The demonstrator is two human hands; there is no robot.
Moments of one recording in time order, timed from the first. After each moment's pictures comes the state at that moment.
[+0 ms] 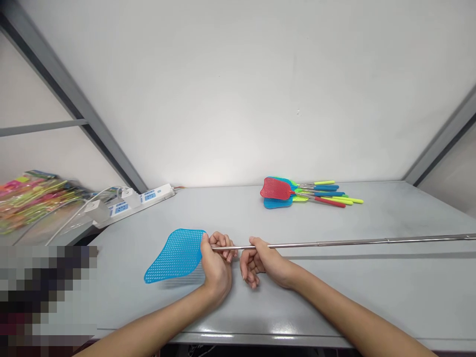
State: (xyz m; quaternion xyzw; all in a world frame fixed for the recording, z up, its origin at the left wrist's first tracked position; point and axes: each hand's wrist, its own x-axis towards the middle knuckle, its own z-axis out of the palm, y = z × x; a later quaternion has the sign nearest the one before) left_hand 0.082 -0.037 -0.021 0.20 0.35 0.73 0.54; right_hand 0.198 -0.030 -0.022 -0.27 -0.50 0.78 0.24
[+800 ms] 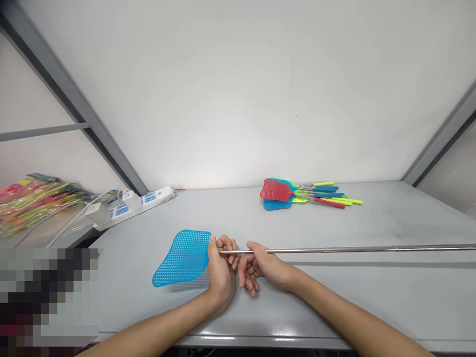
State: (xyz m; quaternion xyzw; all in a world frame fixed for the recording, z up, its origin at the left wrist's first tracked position) left_hand 0.085 -0.044 -0.026 0.25 0.38 0.69 0.56; right_hand 0.192 -0.030 -0.029 -0.27 -0.52 0.78 0.21
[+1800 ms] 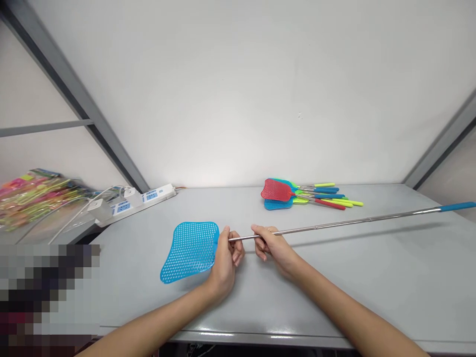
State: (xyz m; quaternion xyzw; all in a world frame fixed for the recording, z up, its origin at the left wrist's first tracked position) left_hand 0.086 -0.037 -0.019 0.35 0.40 0.60 0.60; right_hand 0.203 -0.019 -0.007 -0.38 -0.52 0.65 0.40
